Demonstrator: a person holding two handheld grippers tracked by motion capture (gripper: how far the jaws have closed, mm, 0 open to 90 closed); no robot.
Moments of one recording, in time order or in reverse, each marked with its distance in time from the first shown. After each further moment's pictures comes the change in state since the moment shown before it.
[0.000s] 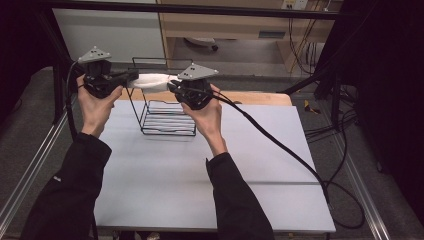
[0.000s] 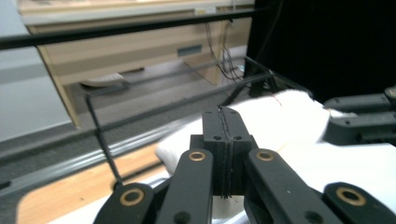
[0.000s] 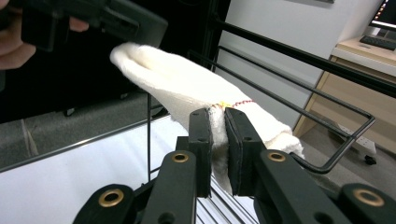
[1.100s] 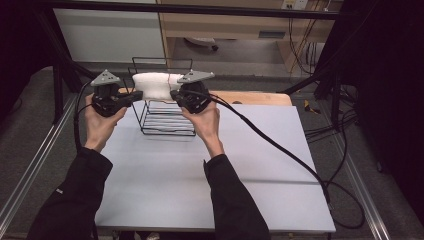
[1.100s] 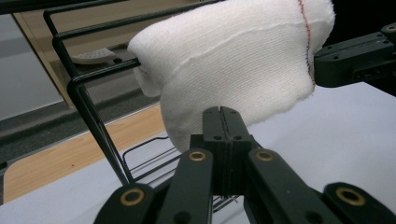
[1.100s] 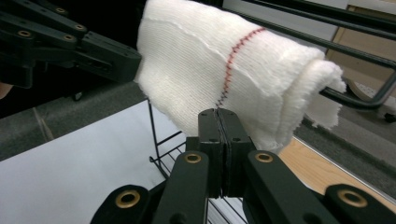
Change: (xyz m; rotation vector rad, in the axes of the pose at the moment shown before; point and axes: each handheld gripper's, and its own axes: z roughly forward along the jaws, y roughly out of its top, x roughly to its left) left arm 0.004 -0.050 0.014 0.094 -0.014 0.040; right arm -0.003 -0.021 0.018 0.125 0.017 0.104
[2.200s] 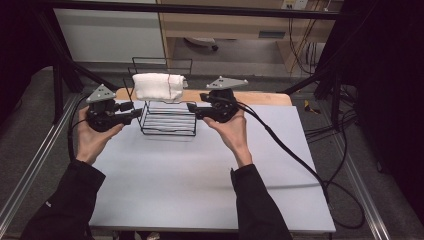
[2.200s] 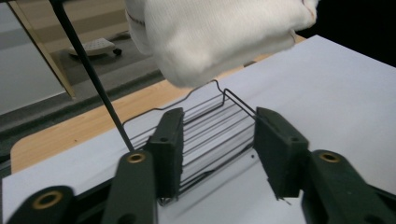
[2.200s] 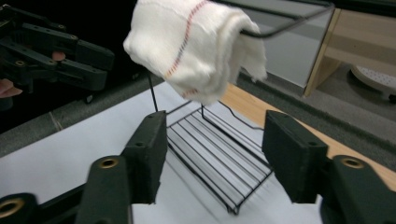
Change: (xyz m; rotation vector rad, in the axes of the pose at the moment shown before) left arm -0.010 -0.034 -0.021 0.041 -0.003 0.038; right arm -0.022 -0.025 -0.068 -0.003 0.018 0.072
